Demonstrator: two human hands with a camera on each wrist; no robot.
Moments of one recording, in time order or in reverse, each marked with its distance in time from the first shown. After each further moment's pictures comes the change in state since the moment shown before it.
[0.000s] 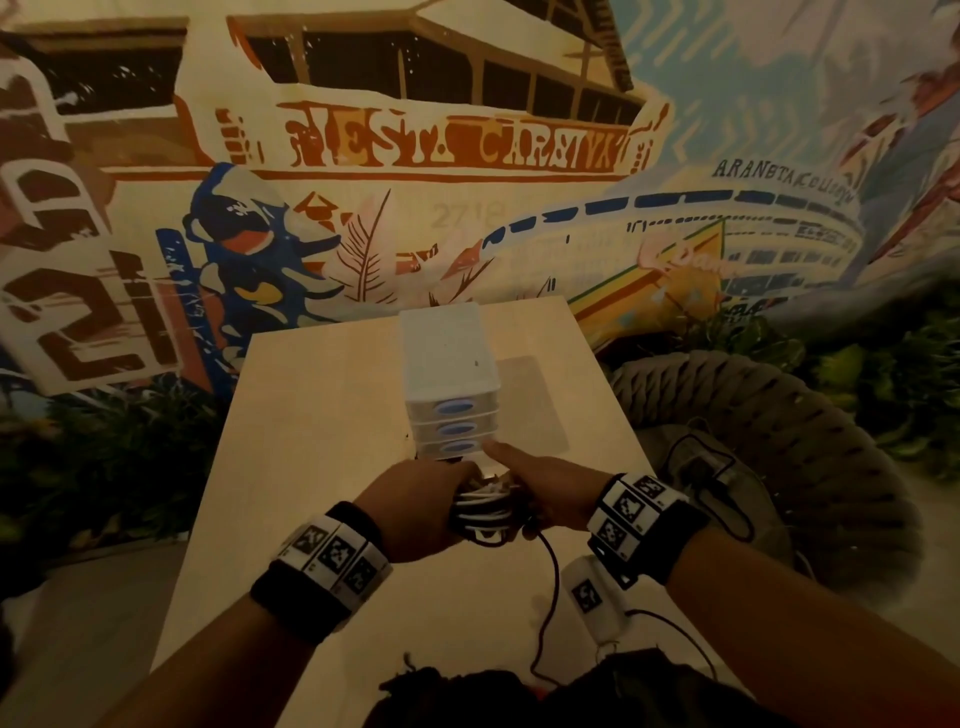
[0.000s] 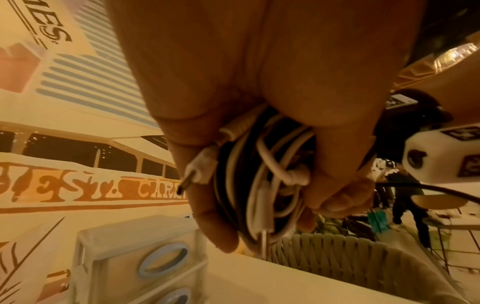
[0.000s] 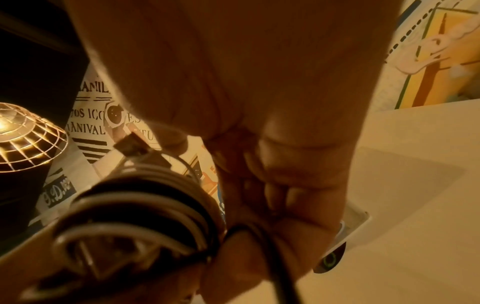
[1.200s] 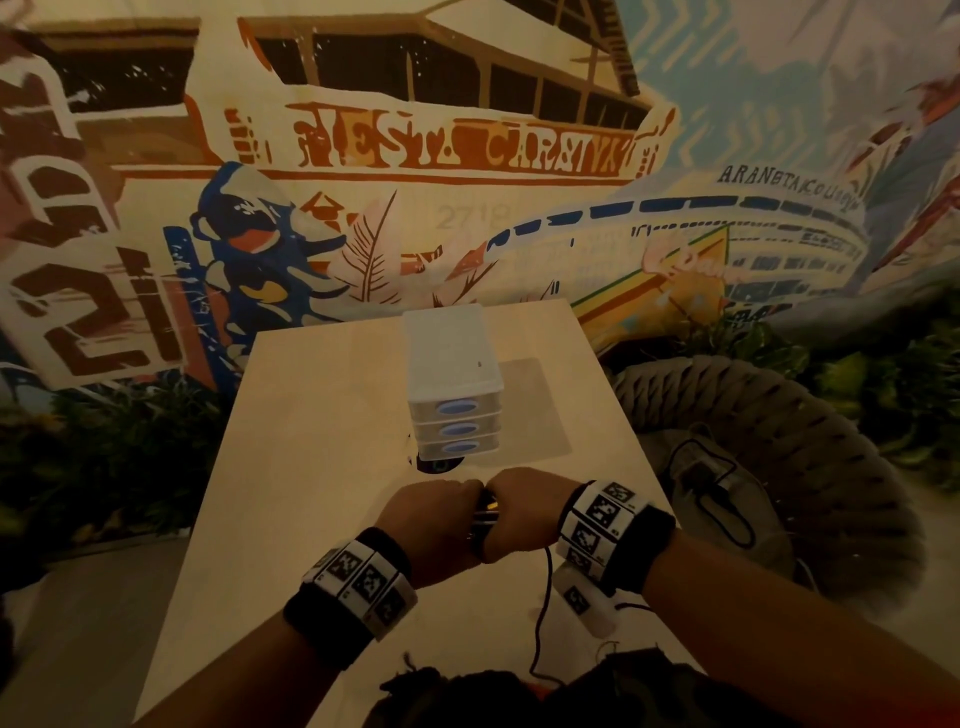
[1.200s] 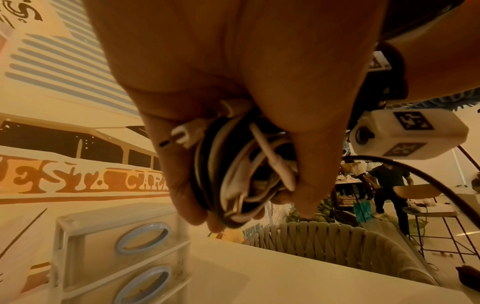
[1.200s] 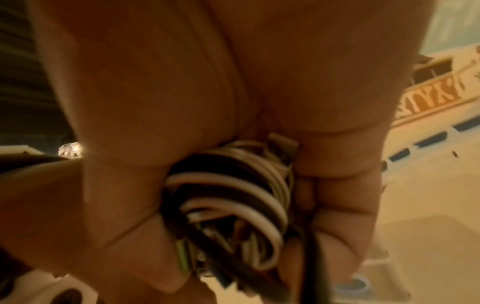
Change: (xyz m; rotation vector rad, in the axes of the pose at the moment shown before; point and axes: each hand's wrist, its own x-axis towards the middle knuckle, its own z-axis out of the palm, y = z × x) left_hand 0.004 0.007 0.037 0.089 -0.011 -0.122; right_hand 0.012 -0.007 0.022 -0.970 0.098 -0.112
